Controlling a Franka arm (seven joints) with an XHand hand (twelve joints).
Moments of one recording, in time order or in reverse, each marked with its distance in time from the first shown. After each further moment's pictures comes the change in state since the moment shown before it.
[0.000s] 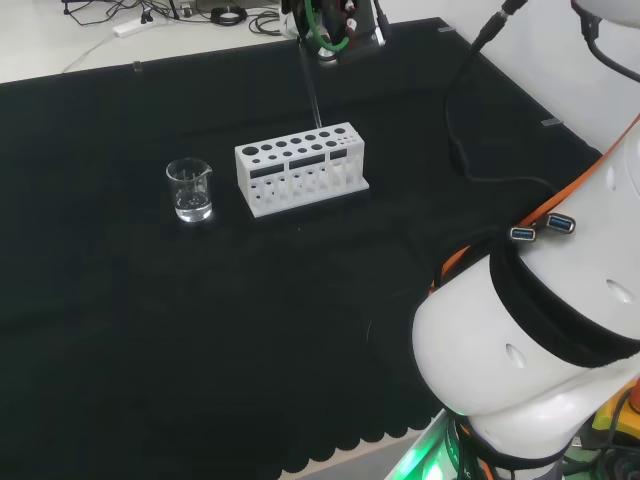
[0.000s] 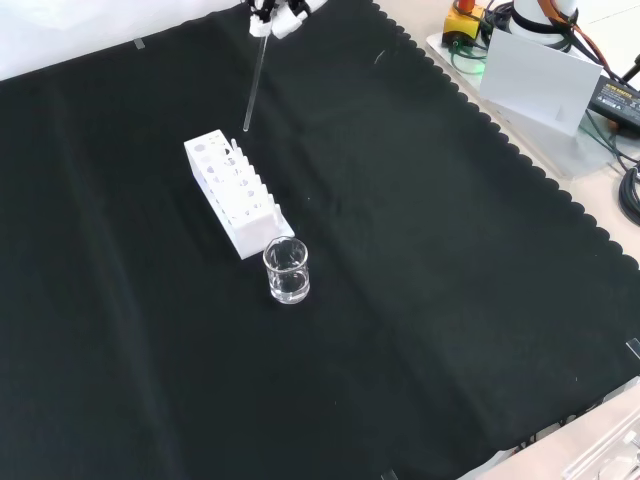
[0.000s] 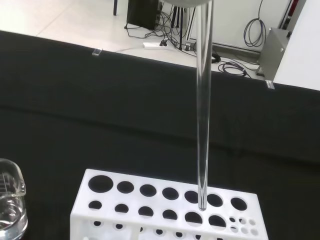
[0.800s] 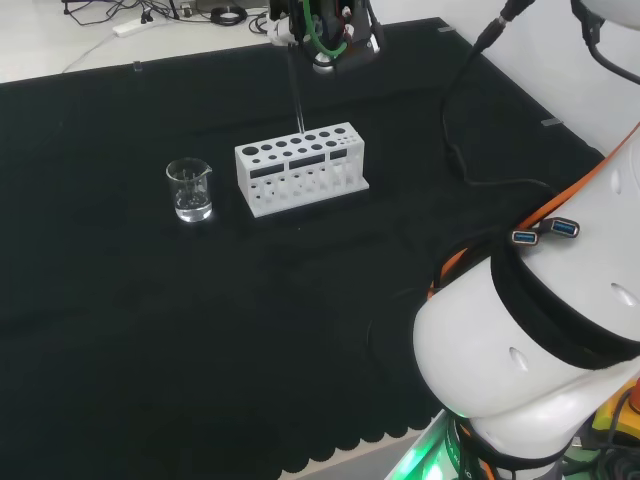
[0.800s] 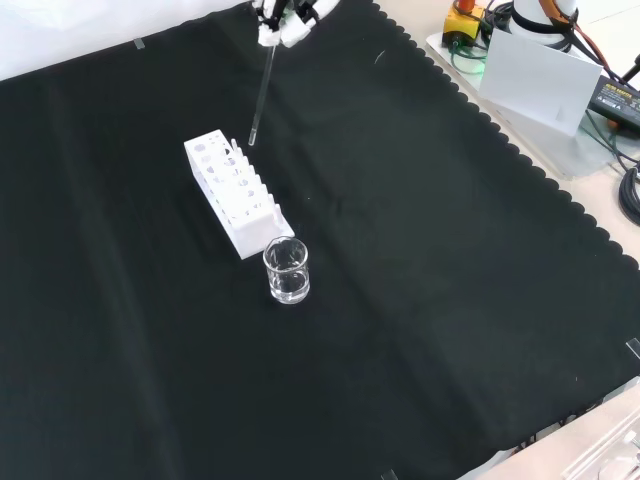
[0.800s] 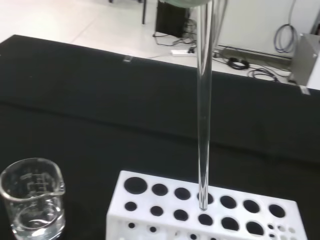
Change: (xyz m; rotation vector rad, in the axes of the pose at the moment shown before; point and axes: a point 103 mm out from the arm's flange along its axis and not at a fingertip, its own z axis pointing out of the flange) arm 0.014 -0.003 0.005 -0.026 0.062 -0.078
